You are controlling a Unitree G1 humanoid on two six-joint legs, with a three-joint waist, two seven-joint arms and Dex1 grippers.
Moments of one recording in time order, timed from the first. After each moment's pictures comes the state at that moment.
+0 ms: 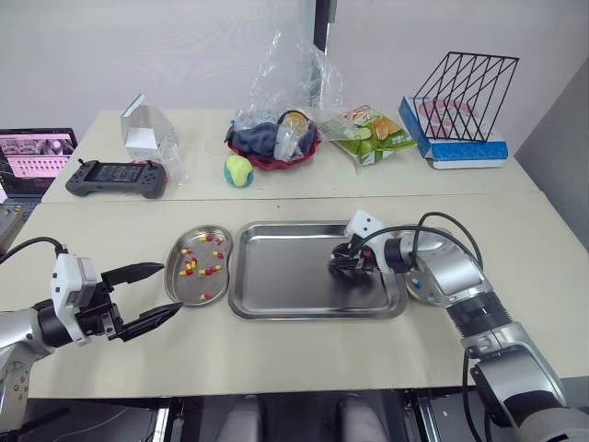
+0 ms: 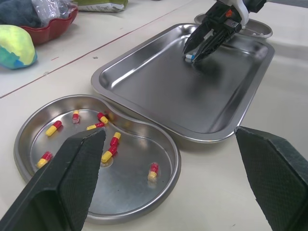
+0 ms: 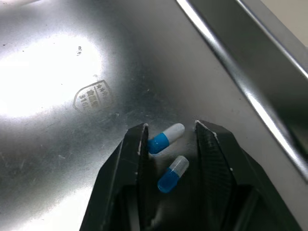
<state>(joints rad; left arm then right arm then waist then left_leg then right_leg) 0.14 0.82 0.48 -0.16 -0.63 0.22 -1.23 -0.70 -0.52 0.28 0.28 0.05 0.46 1.03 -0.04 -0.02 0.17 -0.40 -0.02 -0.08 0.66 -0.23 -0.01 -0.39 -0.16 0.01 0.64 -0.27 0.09</state>
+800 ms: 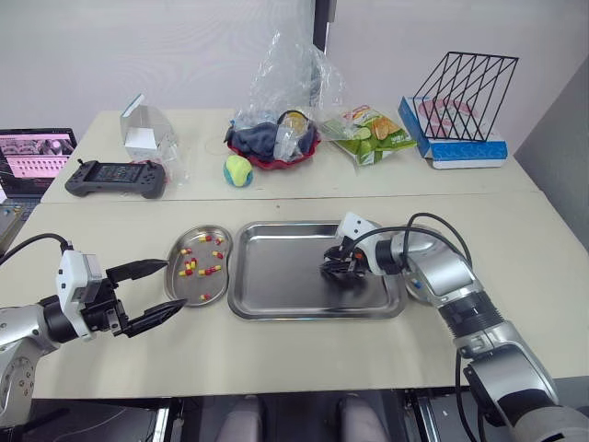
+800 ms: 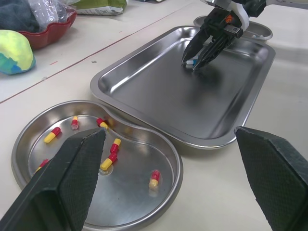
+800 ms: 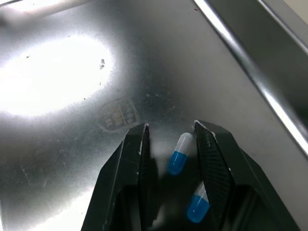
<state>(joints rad) 0.12 0.81 0.46 -0.16 -0.62 0.22 -1.22 -0.71 -0.48 0.30 0.26 0.06 0.50 1.05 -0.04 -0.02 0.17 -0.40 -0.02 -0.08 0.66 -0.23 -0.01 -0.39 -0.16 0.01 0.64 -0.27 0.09</state>
